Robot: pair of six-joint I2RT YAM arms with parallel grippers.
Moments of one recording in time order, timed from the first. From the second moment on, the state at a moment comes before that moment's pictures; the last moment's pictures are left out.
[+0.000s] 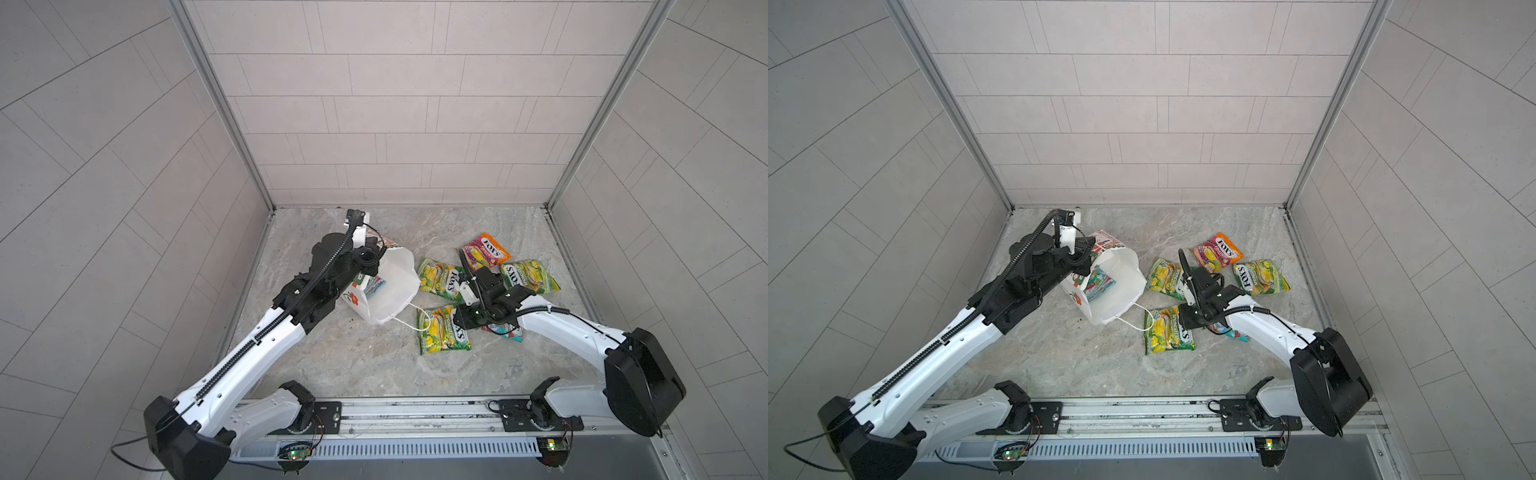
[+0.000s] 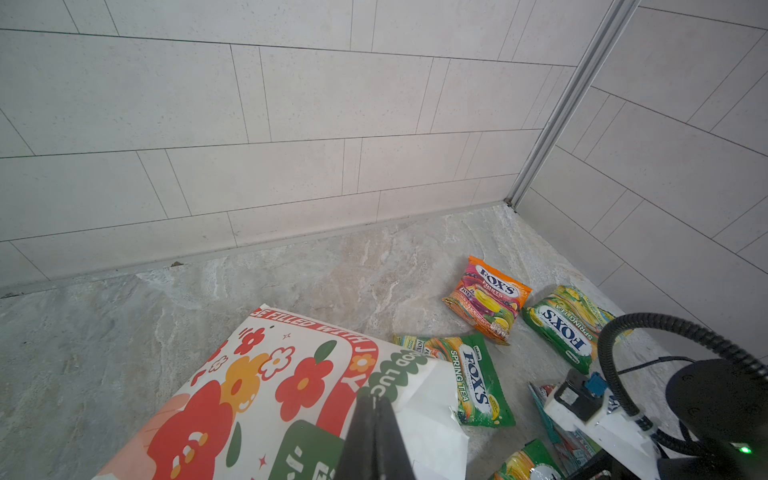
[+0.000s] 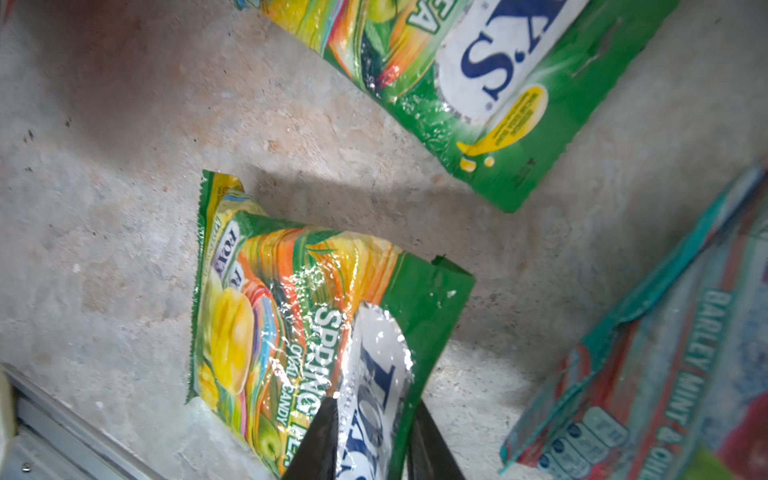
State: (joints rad) left arm -0.58 1.07 1.06 -0.29 -0.15 -0.19; right arm 0.52 1.33 0.79 -0.61 -0.15 0.34
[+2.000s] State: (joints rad) left arm -0.58 1.05 1.00 -0.17 -0.08 -0.30; right arm 0.87 1.87 1.31 -0.27 -0.09 0.83
